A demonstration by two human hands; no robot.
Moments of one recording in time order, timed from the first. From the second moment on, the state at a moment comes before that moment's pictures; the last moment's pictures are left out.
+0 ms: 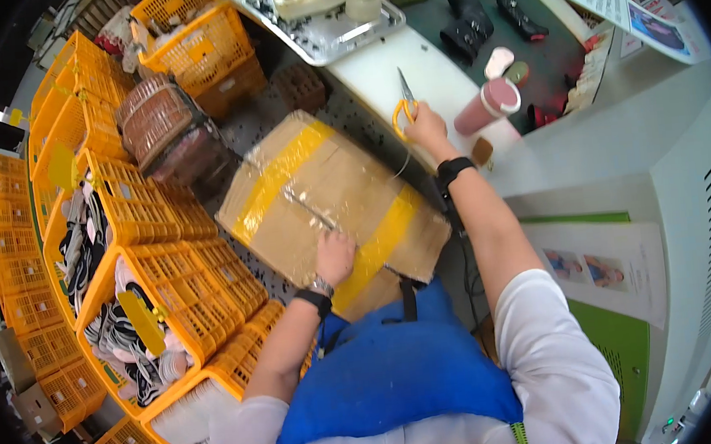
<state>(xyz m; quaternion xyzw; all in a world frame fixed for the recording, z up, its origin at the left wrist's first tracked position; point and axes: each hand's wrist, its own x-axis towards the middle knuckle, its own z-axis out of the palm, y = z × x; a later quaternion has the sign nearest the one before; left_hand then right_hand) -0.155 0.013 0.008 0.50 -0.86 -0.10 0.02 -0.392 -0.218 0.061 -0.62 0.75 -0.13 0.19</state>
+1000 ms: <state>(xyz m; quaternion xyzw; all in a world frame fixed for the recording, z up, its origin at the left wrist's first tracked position) -0.148 -0.005 0.015 0.50 -0.86 -0.13 -0.01 -0.423 0.024 0.104 -0.55 0.46 0.17 0.68</state>
